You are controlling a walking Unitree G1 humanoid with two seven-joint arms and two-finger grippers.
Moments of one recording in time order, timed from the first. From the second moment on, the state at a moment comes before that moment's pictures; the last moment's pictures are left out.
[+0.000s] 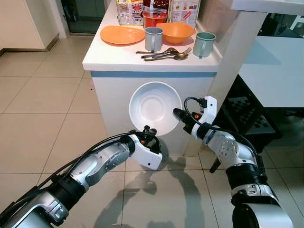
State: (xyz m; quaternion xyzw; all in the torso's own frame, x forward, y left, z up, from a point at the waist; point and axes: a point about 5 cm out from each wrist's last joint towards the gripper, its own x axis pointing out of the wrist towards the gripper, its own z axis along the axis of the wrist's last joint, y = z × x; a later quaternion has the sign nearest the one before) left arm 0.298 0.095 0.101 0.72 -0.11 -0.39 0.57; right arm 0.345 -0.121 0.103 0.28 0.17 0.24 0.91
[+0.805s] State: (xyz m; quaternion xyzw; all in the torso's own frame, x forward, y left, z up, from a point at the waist) left arm 0.302 0.094 0.105 0.69 -0.09 -0.39 0.61; right arm 0.345 -0.121 0.098 0.28 0.18 0.23 0.91
